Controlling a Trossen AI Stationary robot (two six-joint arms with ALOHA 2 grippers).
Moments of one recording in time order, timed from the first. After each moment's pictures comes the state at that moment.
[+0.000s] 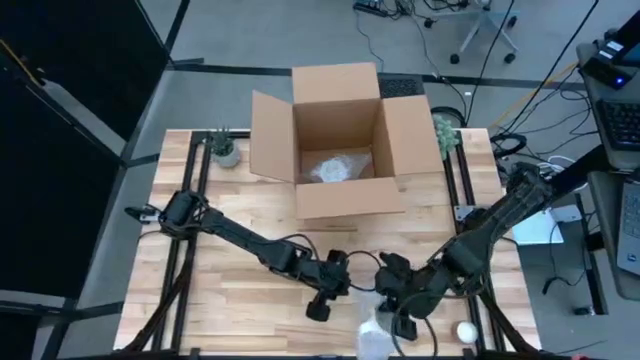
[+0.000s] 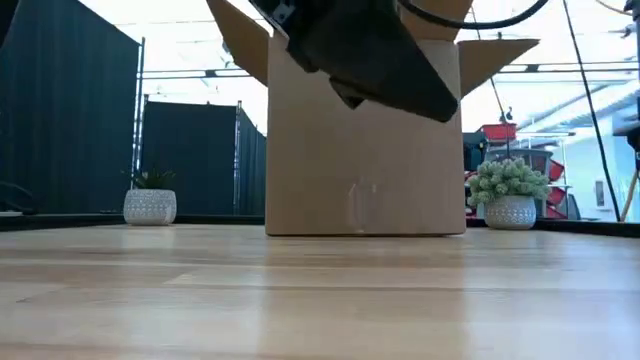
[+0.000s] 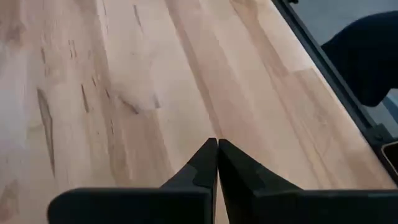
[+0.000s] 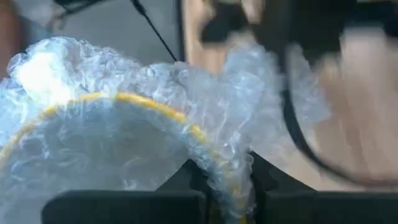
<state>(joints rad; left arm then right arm) -0.36 2.01 1.44 -0.18 0.01 -0.02 0.68 1.54 1.55 -0.81 0.18 0.77</state>
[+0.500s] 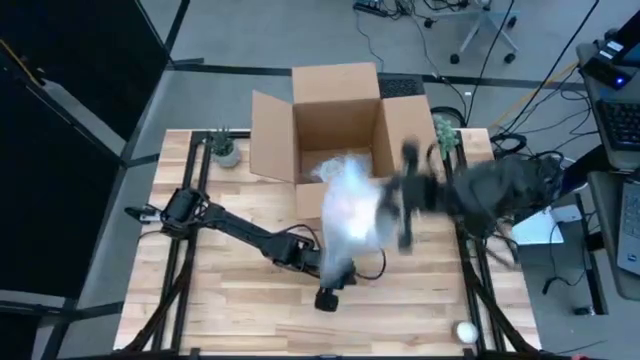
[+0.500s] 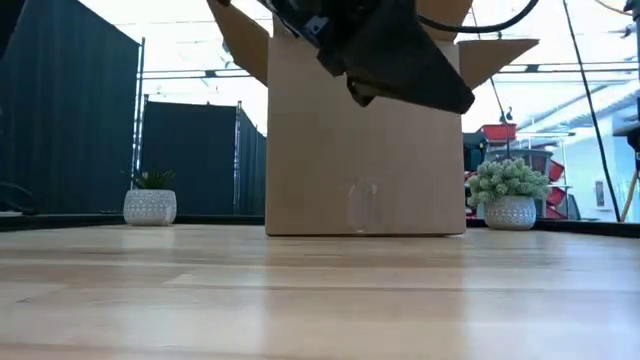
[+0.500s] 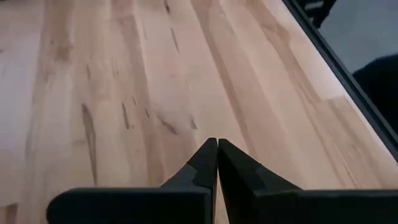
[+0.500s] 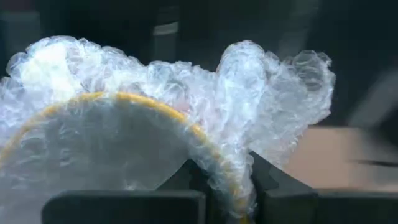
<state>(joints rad) -0.30 2.01 1.44 -0.11 -0.01 -0.02 0.36 1.52 2.13 -0.83 0.67 -0.09</state>
